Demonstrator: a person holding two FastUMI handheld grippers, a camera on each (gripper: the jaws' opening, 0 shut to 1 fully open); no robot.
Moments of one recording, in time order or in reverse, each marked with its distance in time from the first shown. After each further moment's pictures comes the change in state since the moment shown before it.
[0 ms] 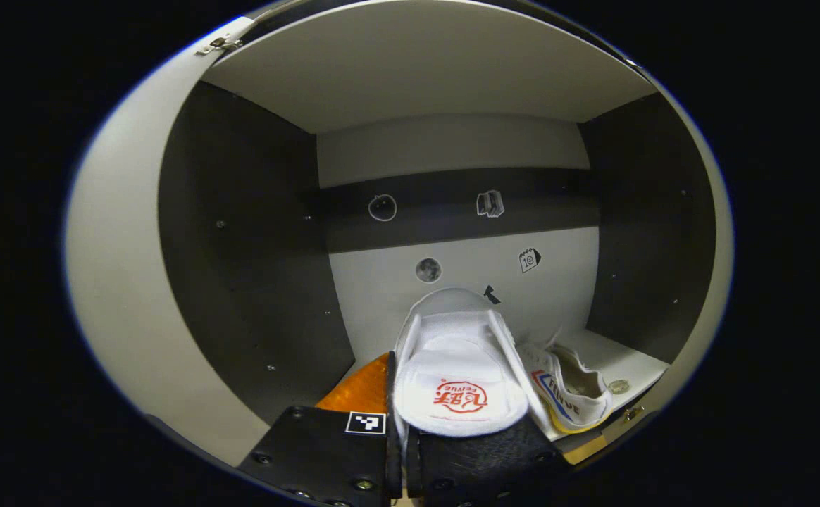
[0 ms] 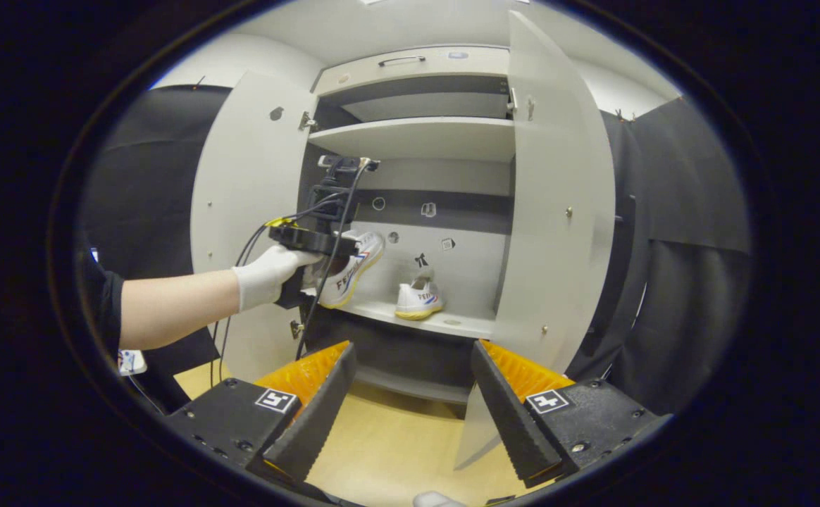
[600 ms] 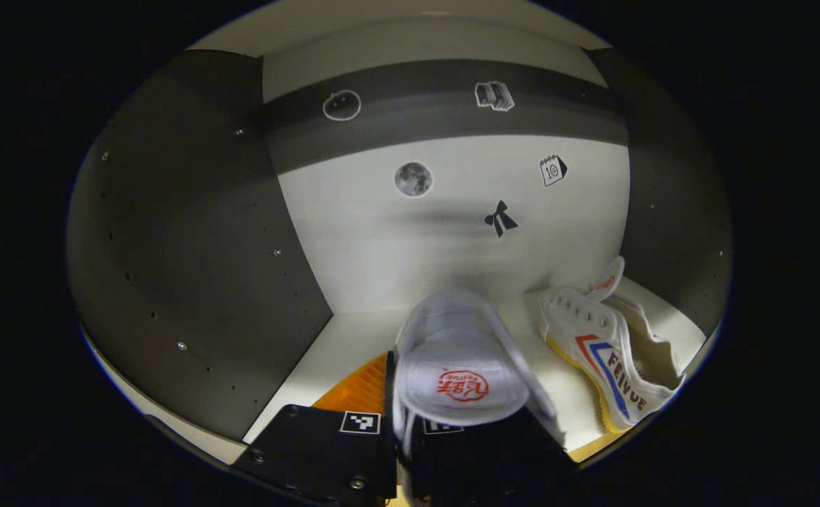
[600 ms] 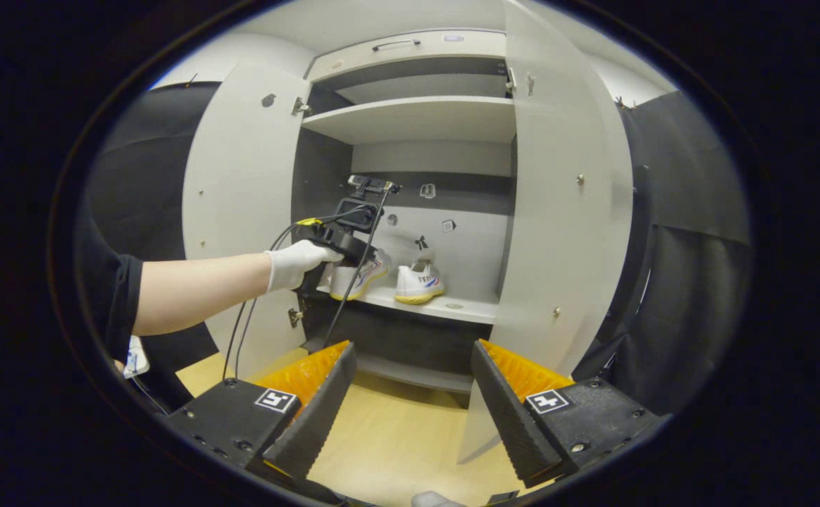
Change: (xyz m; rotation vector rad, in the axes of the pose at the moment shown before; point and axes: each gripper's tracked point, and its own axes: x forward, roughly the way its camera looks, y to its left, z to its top) left arm 0.068 -0.017 -0.084 0.056 0.332 -0.037; right arm 0.012 -0.001 -0.014 0.029 0.061 0.015
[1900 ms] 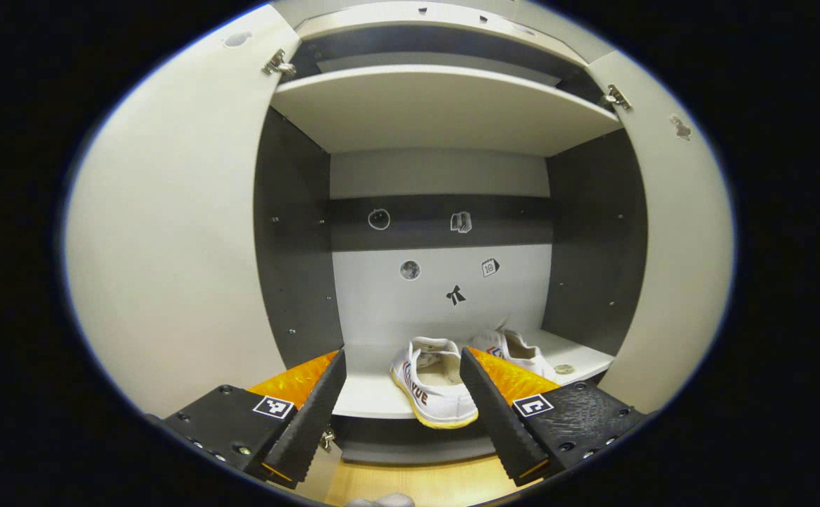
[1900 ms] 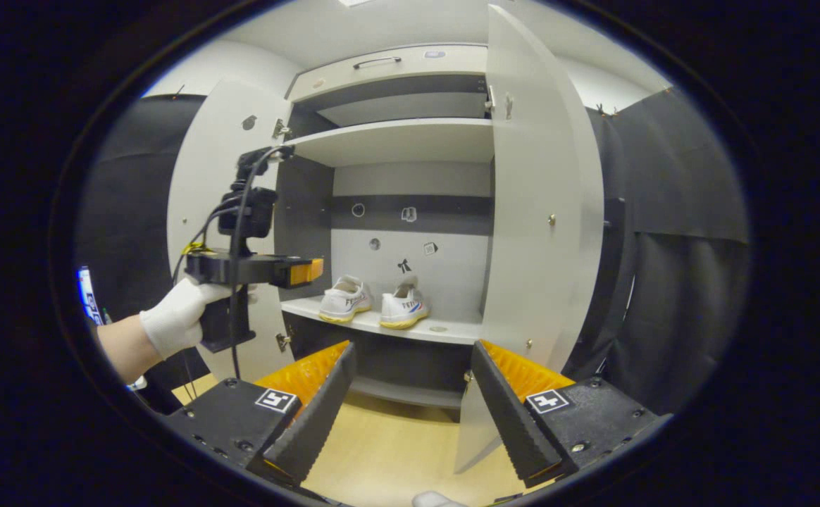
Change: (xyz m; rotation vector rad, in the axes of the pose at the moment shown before) left arm -0.221 0.012 0.015 -0.112 -0.461 -0.073; right arm -0.008 -0.013 0.036 0.038 -0.097 -0.081
